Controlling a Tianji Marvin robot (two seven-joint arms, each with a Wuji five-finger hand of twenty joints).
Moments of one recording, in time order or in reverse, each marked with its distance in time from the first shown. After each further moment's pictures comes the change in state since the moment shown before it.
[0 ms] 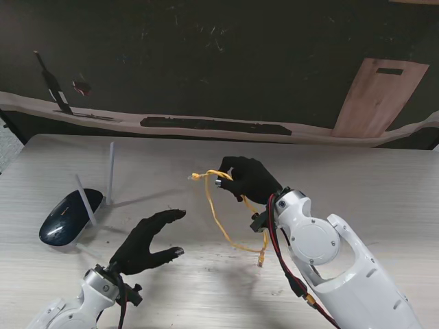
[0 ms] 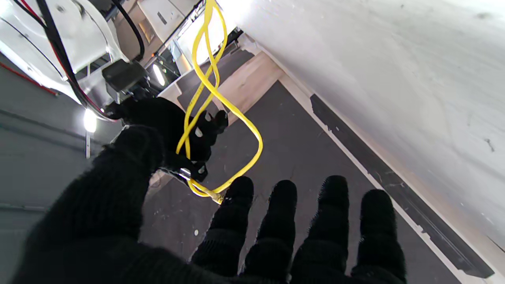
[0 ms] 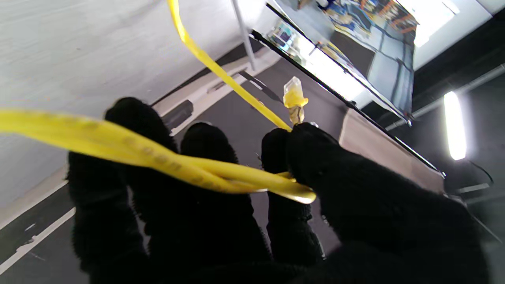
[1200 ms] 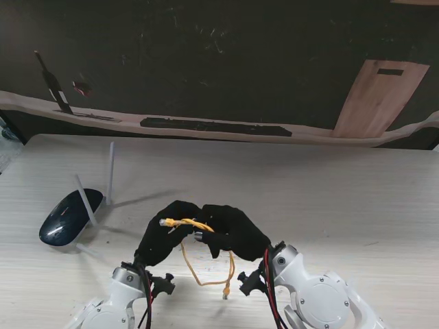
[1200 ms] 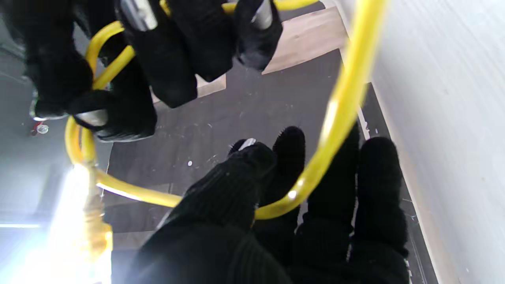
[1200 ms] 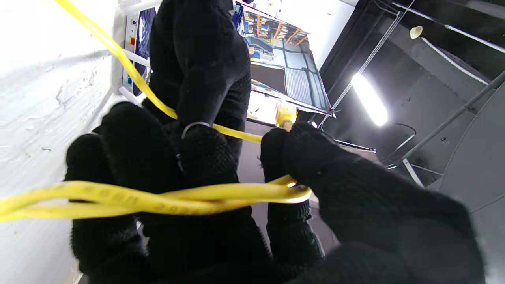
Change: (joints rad) left arm -0.077 -0.065 0.196 -0.016 -0.353 0.071 0.116; right arm -0.299 0.014 -0.013 -0.153 0.278 -0.205 0.073; left_hand 0.661 0.066 -0.052 -0.001 0.169 -0.040 0.585 0.181 0.488 0.021 0.193 0.310 0.450 0.039 0.407 0.075 0.456 0.044 0.422 0.137; right_hand 0.009 -0.003 0.000 0.000 0.007 0.008 0.000 -0.005 -0.014 0.017 0.012 0.001 0.000 0.019 0.039 0.015 -0.001 0.021 0.012 0.003
